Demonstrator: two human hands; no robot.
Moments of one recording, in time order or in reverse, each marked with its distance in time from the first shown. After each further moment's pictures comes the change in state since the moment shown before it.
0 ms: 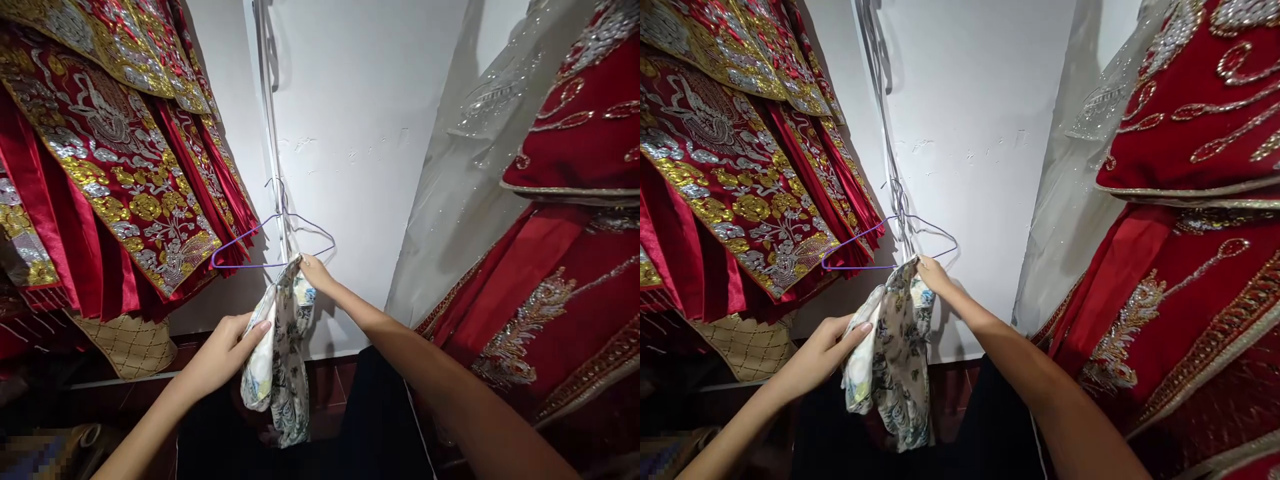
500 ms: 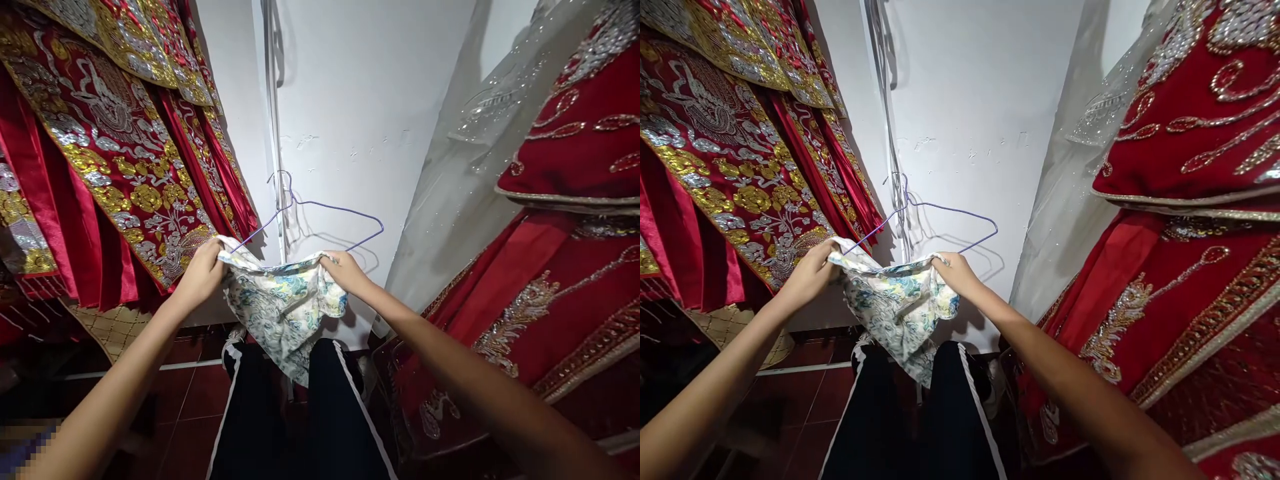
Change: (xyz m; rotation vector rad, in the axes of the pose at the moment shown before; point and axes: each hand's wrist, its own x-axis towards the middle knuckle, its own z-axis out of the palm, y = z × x) left_hand 0.078 -0.039 -0.082 0.469 0.439 0.170; right_hand -0.048 -0.058 -0.068 -0.170 -0.049 -0.091
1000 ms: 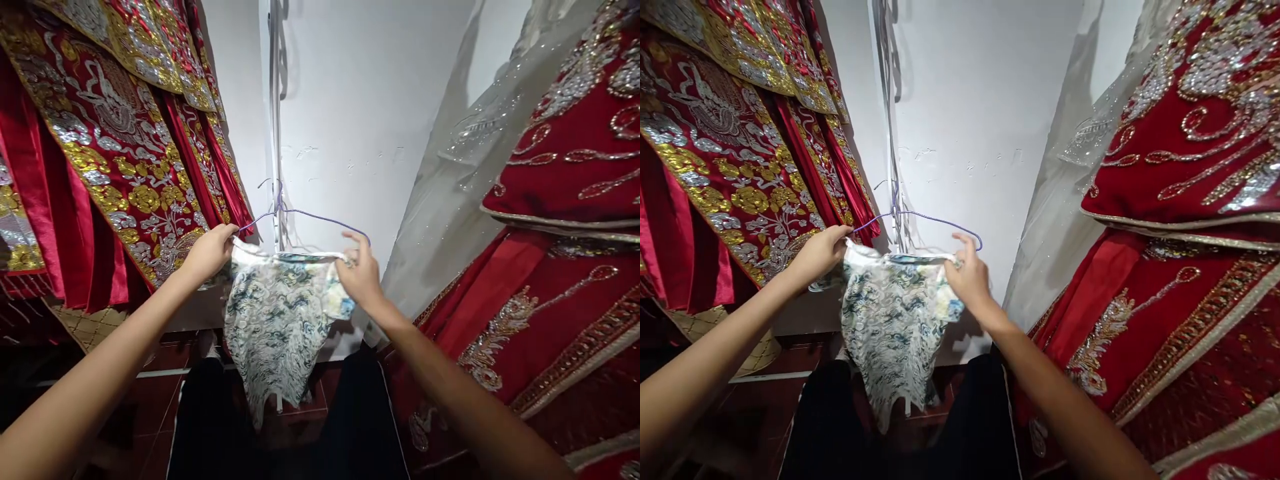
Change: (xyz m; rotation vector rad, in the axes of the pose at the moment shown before) left_hand 0.053 -0.001 0.006 0.203 0.024 0.073; right_hand -0.025 -0.026 -0.026 -0.247 0.434 -0.007
